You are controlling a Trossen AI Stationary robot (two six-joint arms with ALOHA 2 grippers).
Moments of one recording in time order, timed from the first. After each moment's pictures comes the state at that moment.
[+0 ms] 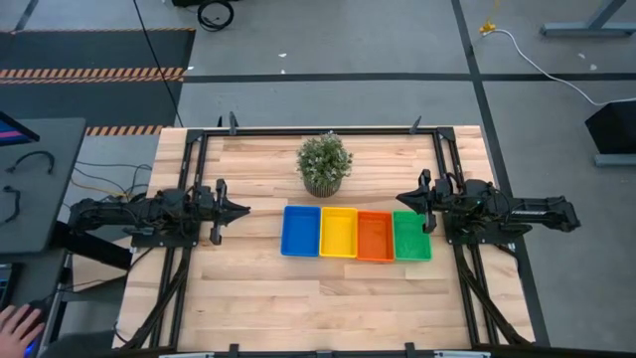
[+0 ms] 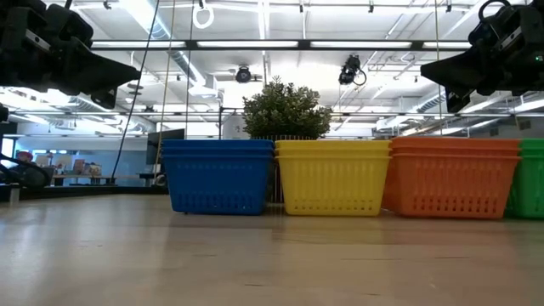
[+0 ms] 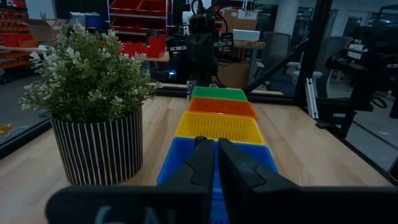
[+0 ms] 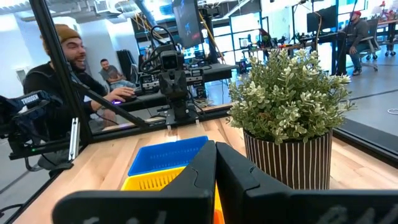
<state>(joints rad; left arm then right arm) -0.01 0.05 0.01 0.05 -0.06 -0.07 -0.08 0.04 0.01 0.11 0.03 0.16</state>
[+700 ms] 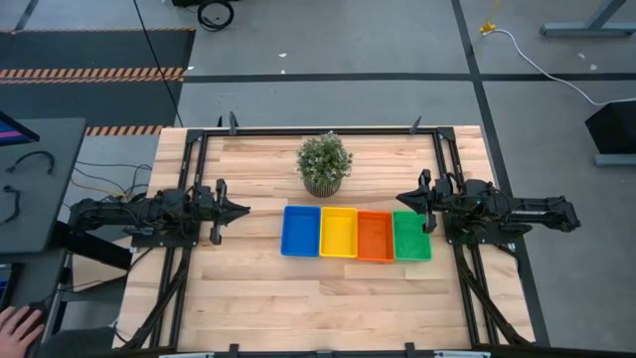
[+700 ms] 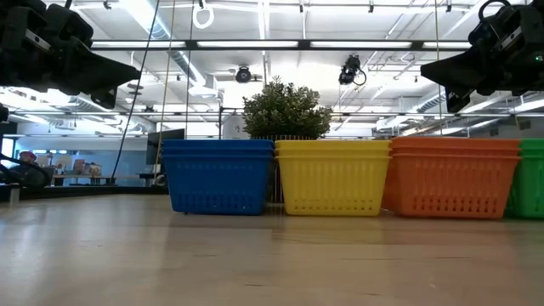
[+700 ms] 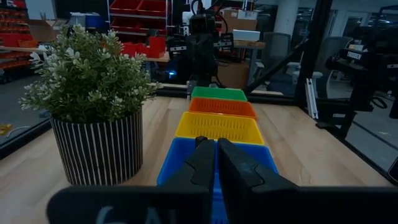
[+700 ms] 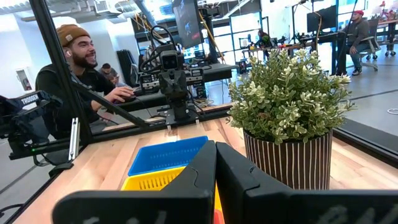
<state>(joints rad) -0.01 0.05 0.01 0.05 -0.06 -0.07 -0.08 0.04 0.01 0.11 0.03 0.16</state>
